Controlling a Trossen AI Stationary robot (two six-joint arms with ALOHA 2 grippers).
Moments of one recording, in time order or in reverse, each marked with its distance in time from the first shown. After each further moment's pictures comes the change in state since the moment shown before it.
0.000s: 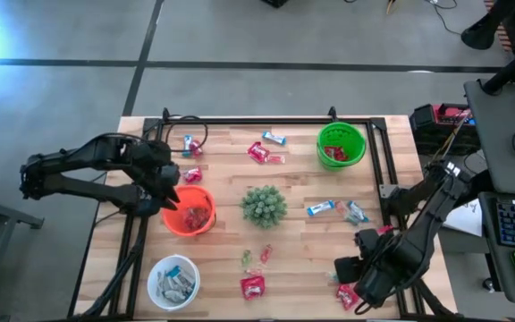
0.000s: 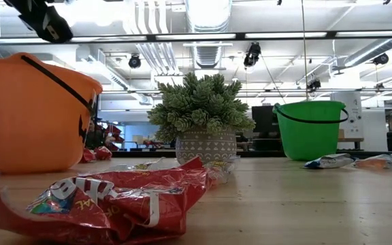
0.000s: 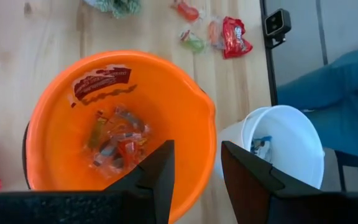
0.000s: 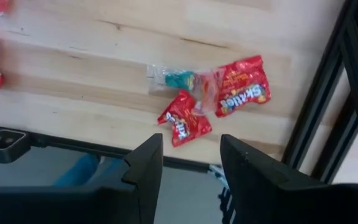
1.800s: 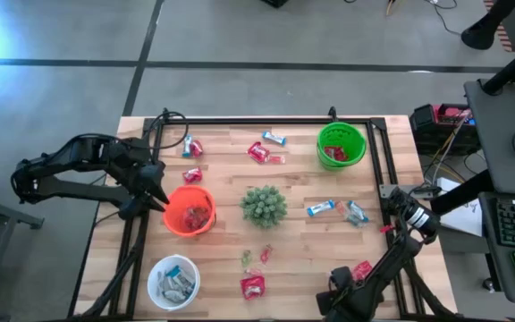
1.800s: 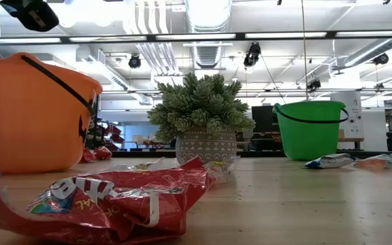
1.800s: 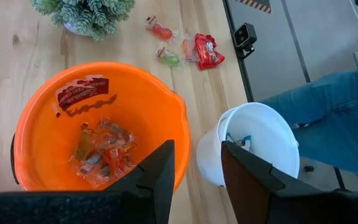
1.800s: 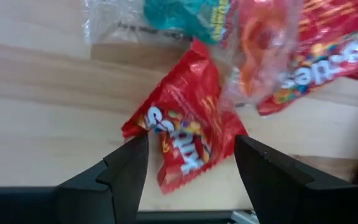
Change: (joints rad) left arm -0.001 -0.152 0.000 -0.023 0.054 0.023; right arm 0.040 0.460 -0.078 0.337 -0.179 -0.001
